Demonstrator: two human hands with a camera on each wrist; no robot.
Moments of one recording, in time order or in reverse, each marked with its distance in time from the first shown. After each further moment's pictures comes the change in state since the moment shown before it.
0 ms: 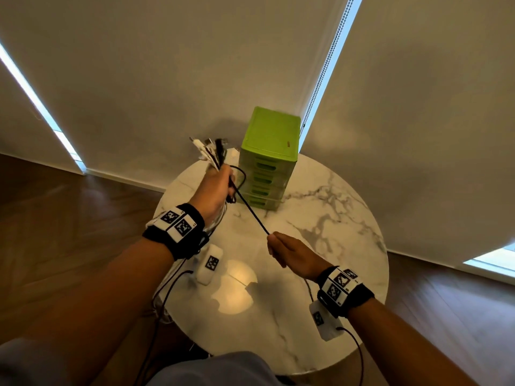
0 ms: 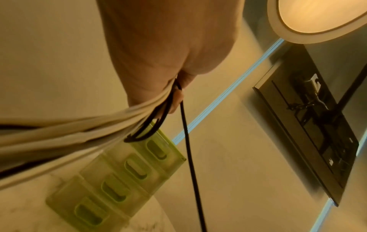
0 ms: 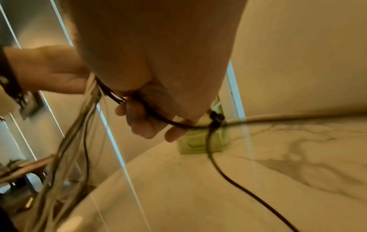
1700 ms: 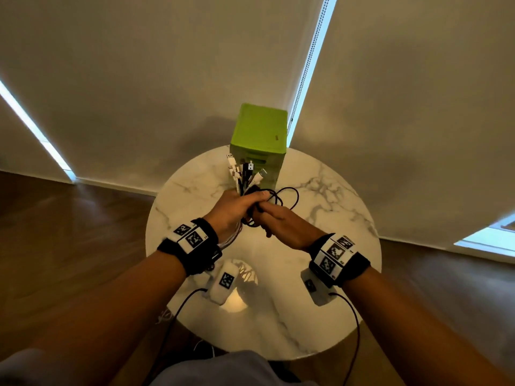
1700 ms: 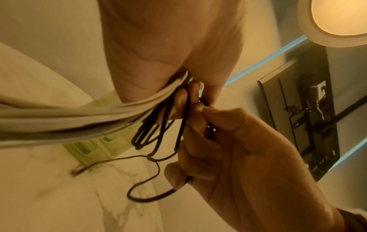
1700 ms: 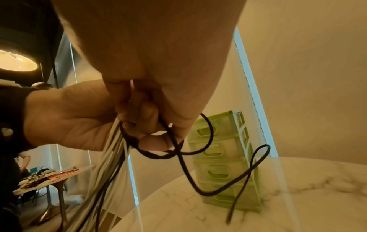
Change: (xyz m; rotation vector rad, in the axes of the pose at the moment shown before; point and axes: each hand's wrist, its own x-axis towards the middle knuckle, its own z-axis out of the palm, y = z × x) left_hand -0.060 -0.020 0.025 0.000 -0.335 -0.045; right_hand 0.000 -0.072 -0.015 -0.012 0.041 -0.127
